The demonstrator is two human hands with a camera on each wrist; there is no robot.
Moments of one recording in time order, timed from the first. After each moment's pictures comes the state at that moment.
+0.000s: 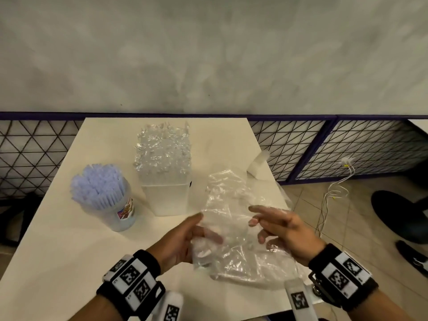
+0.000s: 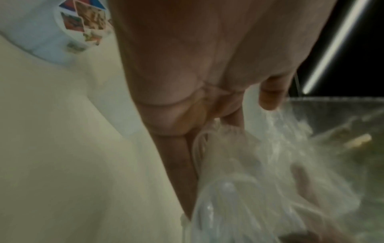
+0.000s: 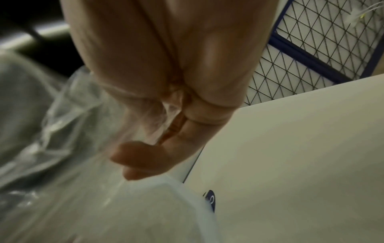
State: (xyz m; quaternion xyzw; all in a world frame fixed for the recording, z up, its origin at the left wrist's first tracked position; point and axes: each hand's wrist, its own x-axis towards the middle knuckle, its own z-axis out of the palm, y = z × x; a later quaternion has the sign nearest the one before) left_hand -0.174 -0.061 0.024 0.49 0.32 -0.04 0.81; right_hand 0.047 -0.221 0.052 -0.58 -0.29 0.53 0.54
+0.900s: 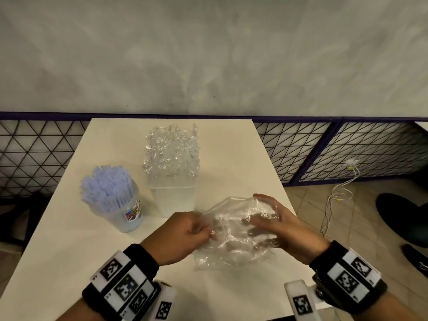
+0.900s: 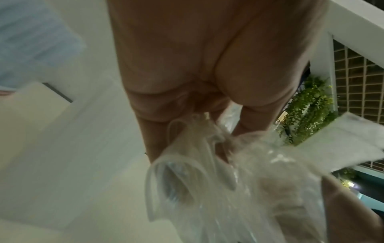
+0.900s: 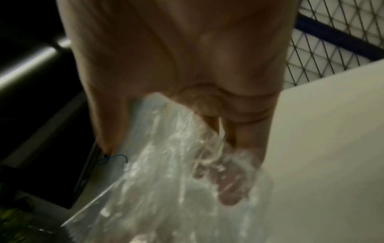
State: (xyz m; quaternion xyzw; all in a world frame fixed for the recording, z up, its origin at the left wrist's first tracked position) left_hand -0.190 -0.046 0.062 0.83 0.26 0.05 0.48; right_hand 0.030 -0.192 0.070 -0.60 -0.24 0.57 0.50
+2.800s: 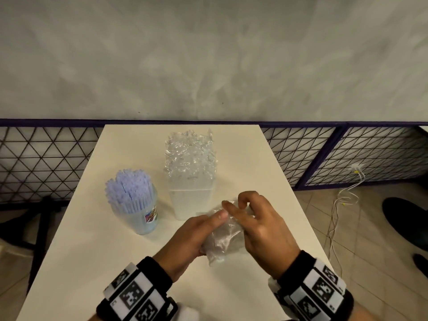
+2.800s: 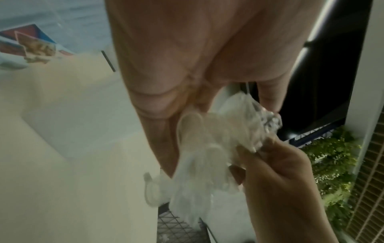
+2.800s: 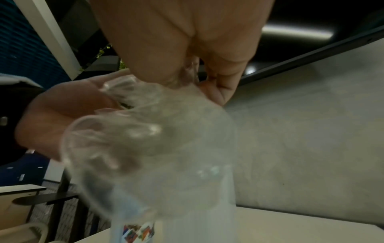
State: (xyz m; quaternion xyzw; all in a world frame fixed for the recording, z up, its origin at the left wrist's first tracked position) left_hand -0.214 -0.063 0.087 0.56 0.26 0.11 0.78; right_hand -0.059 -0.160 0.081 -0.68 -0.68 -0.11 0.25
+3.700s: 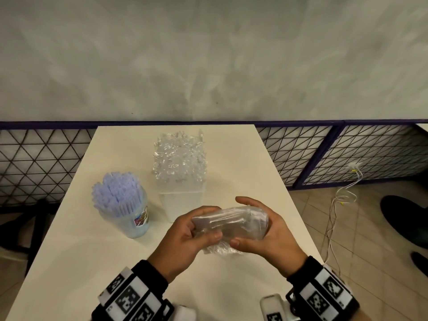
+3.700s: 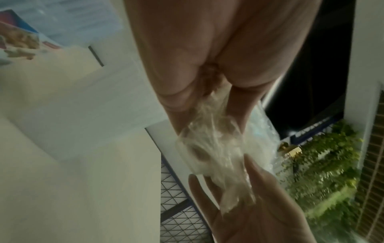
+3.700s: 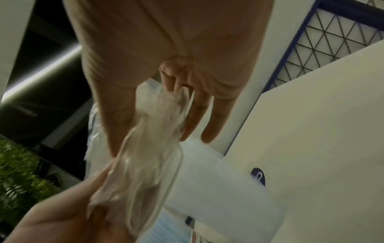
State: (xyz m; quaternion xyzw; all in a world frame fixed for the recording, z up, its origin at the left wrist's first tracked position) left_hand -0.199 -0.064 0.067 0.60 0.24 0.24 0.73; right_hand -0.027 -0.180 0.069 -0.61 -0.38 0.40 0.57
